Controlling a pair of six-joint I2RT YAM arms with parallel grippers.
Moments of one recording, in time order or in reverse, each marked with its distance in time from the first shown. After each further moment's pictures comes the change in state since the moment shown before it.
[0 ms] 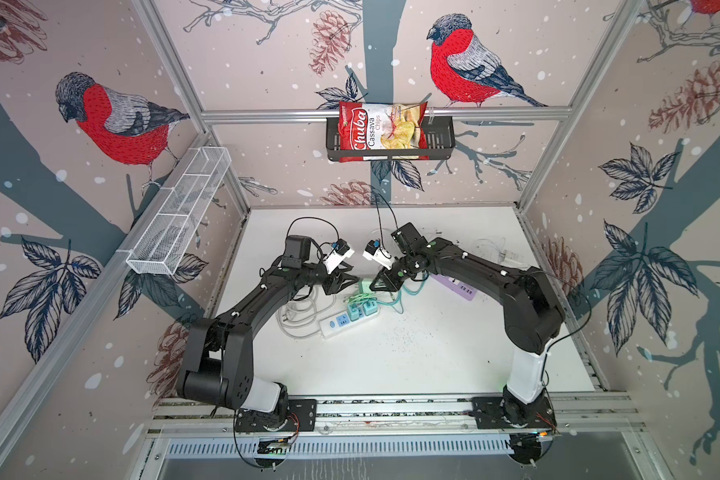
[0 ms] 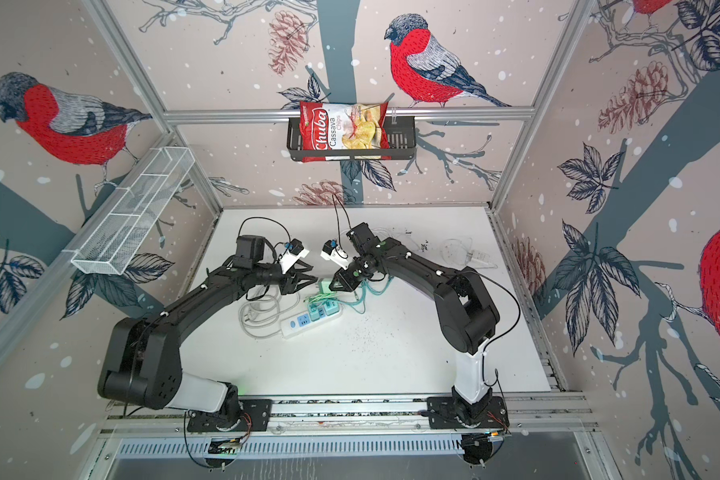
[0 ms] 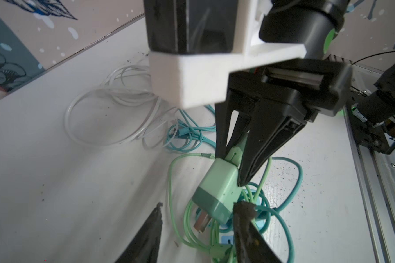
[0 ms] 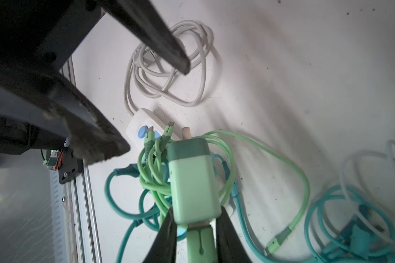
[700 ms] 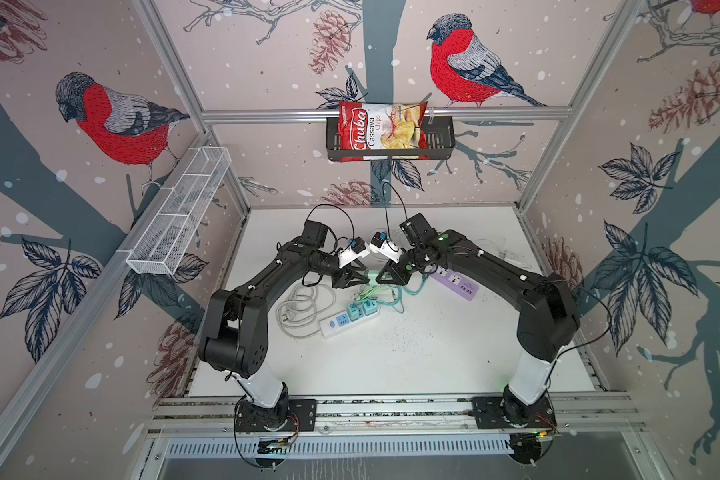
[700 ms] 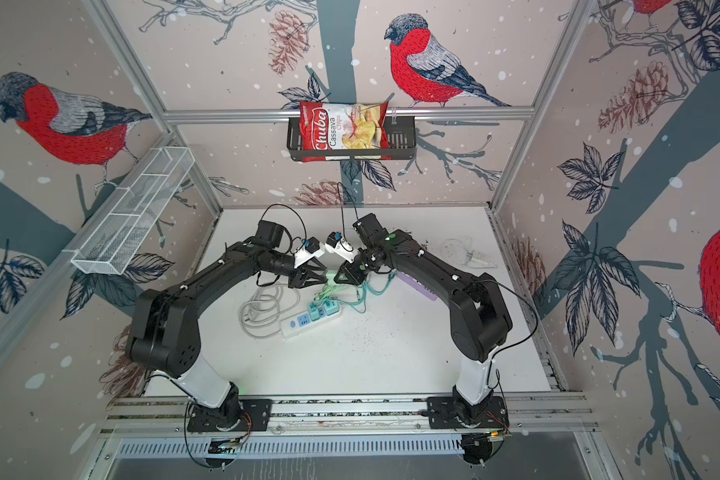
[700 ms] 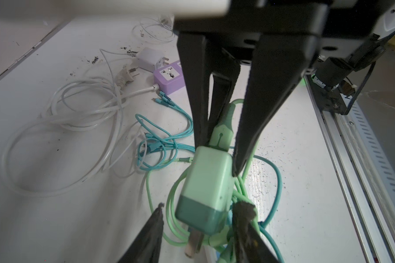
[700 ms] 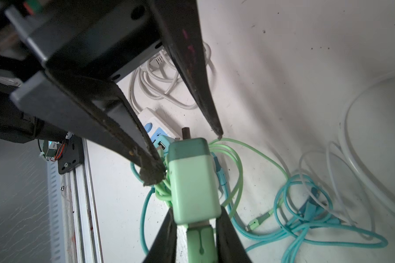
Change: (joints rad) left arm -0.062 0.183 0.249 -0.346 0.057 0.301; right arm -0.019 -0.072 0.043 -0.092 0.026 -0.077
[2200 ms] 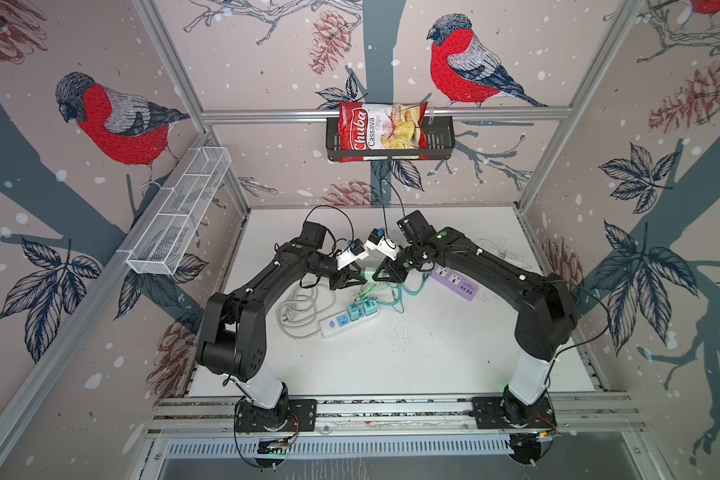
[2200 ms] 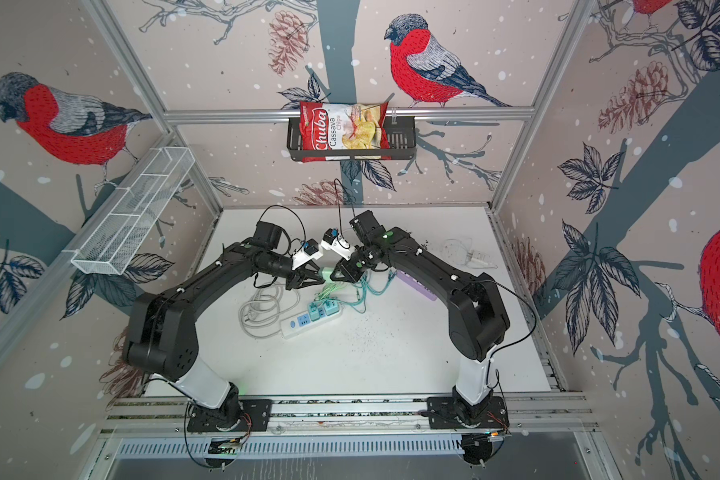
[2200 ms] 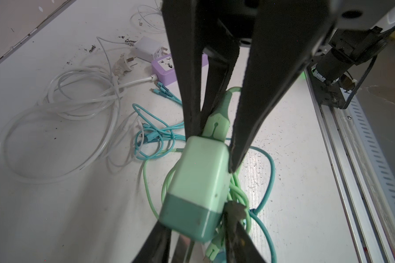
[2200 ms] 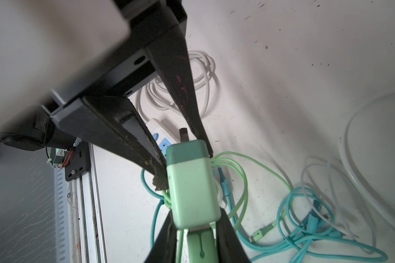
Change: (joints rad) left arm -0.002 -0.031 -0.010 -0.016 -0.014 -0.021; right arm 0.021 0.014 0.051 -0.008 -0.014 0.016
